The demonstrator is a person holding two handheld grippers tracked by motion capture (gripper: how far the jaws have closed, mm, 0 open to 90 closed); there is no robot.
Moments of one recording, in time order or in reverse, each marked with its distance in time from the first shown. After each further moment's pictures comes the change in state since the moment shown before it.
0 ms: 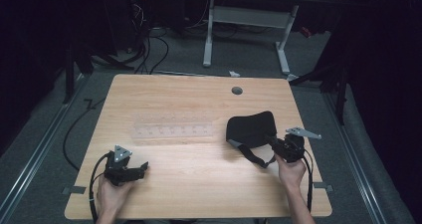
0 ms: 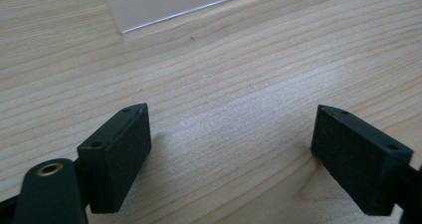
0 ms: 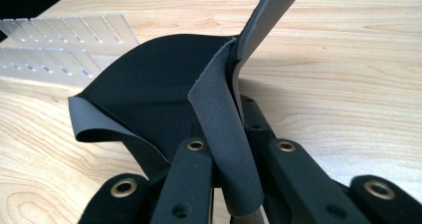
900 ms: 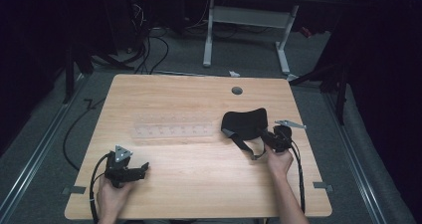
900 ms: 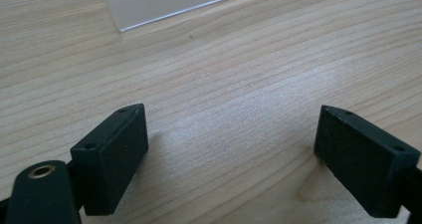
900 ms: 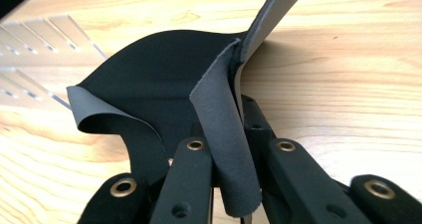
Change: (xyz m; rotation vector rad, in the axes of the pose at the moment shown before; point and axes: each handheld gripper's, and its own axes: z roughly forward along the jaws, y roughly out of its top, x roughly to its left) left arm -0.002 -0.001 0.001 0.004 0.010 0.002; right arm -0.010 0.007 0.056 0.040 -0.047 0.055
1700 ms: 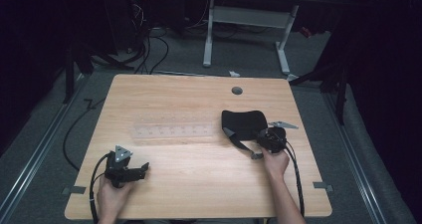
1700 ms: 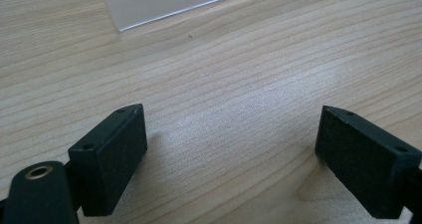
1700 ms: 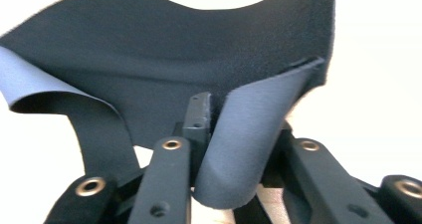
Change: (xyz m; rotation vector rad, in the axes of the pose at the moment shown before) left arm 0.000 0.000 0.000 0.003 -0.002 0.003; right arm 0.005 -0.008 0.018 0.044 -0.036 -0.028
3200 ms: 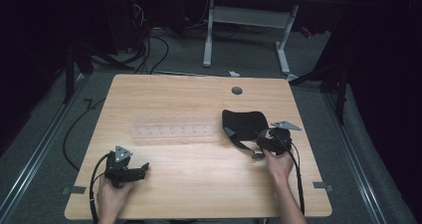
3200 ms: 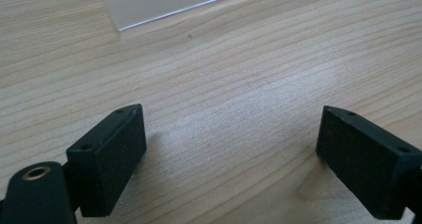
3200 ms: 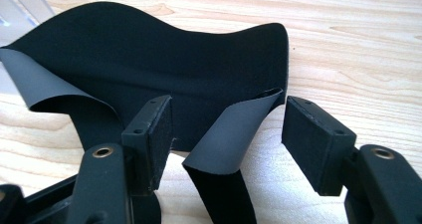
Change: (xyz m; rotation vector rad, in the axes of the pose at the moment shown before) left arm 0.000 0.000 0.000 0.002 -0.001 0.002; right arm 0.017 0.008 -0.032 -0.031 -0.152 -0.078
